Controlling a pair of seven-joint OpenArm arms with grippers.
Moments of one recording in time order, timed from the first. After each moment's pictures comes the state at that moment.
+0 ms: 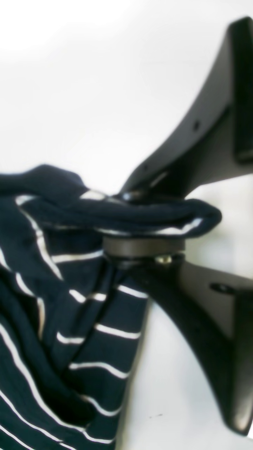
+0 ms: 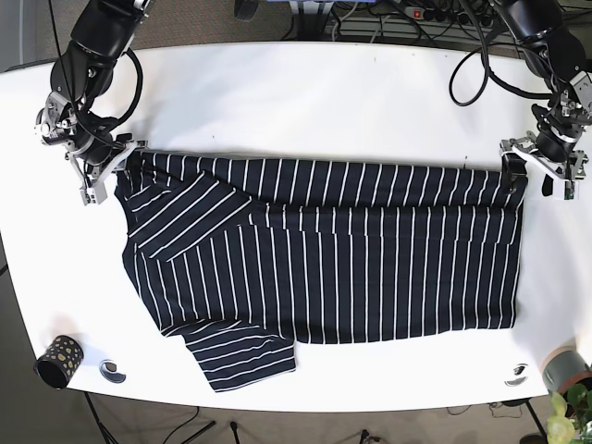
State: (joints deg) left arm 6.5 -14.5 -36.5 82.7 -16.7 -37.6 29.9; right arm -0.1 14.9 33.5 79.0 18.2 39.7 -53.1
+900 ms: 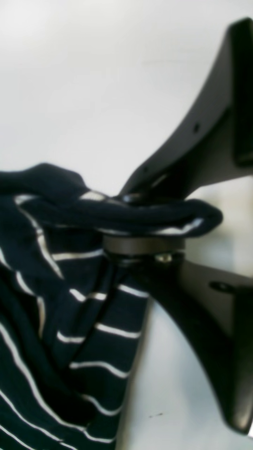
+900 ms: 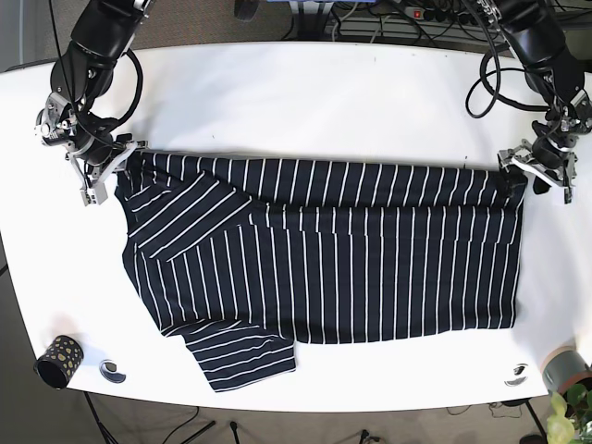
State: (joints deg) left arm -1.4 -16.5 -36.2 64.9 -17.6 -38.0 28.1; right arm 0.1 14.9 33.3 79.0 18.4 39.7 -53.6
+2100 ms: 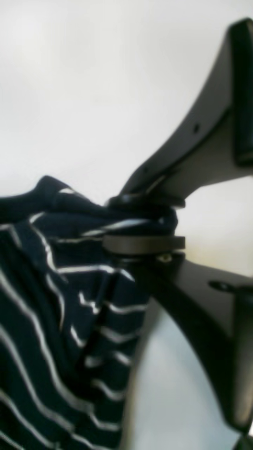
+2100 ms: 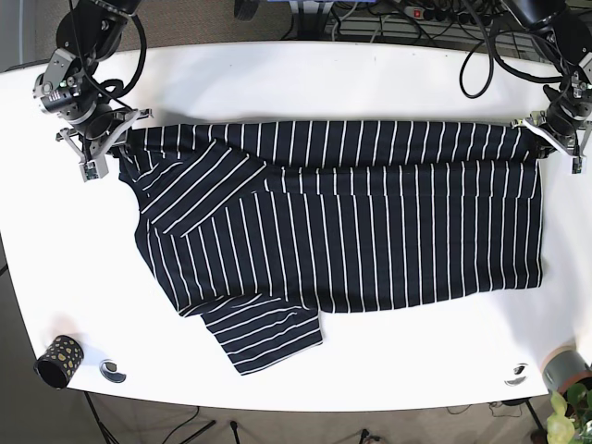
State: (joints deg) left arm 11.4 -14.2 -43.5 84.4 -17.2 -39.7 41.3; right arm -14.4 9.6 36.3 103.1 18.5 40.0 -56.4
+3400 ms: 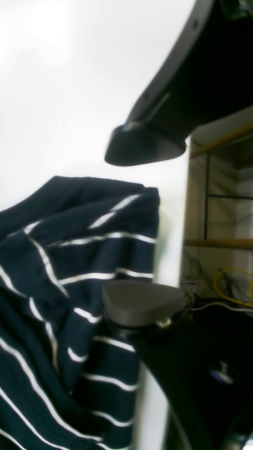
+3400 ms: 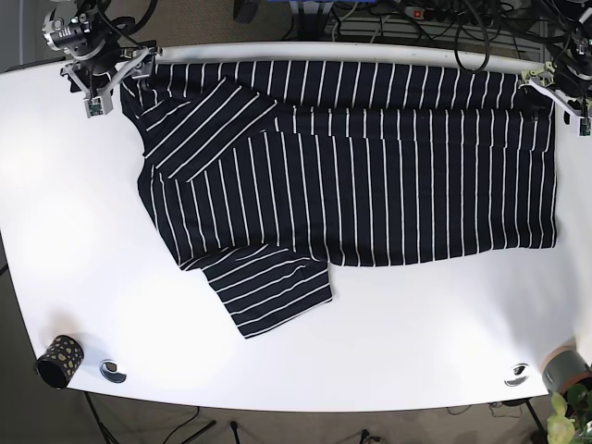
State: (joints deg) left arm 21.6 -10.3 -49.9 97.7 -17.5 -40.1 42.0; right arm -26.3 2.7 42.2 111.4 18.2 40.1 -57.0
